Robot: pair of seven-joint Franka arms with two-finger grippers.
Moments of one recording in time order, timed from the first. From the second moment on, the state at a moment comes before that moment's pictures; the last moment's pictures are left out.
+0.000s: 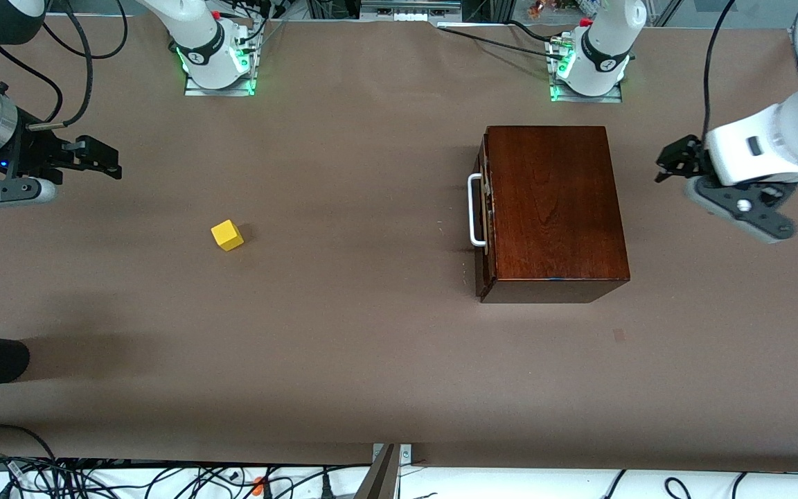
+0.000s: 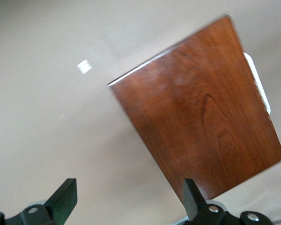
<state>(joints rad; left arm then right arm) 0.05 0.19 -0.17 -1.38 0.03 1.42 0.29 0.20 0.10 -0.13 -1.52 0.03 1.50 -0.03</state>
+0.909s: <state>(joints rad) -0.06 -0.03 0.01 -1.69 0.03 1.69 -0.02 0.20 0.10 -0.13 -1.52 0.03 1.50 -0.03</state>
